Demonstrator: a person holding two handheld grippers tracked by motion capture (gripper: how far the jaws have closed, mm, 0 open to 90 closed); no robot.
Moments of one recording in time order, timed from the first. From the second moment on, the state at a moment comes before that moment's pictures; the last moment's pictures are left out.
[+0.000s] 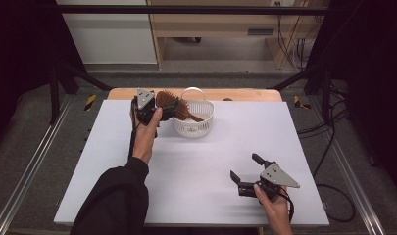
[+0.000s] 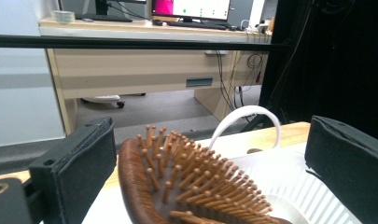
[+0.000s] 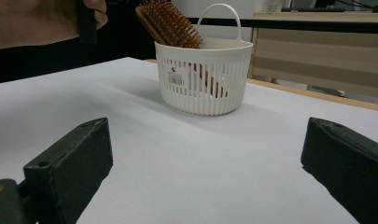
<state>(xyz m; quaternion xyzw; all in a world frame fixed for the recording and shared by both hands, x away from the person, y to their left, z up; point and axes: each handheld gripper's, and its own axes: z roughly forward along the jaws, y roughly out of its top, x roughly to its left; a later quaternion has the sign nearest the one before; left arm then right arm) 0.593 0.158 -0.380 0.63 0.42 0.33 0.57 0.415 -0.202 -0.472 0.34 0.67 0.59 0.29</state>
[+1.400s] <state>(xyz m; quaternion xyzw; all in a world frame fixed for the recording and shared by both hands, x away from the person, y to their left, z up) 0.526 0.187 -0.354 0.63 0.39 0.29 0.60 0.414 -0.192 -0.472 0.32 0.70 0.57 0.31</state>
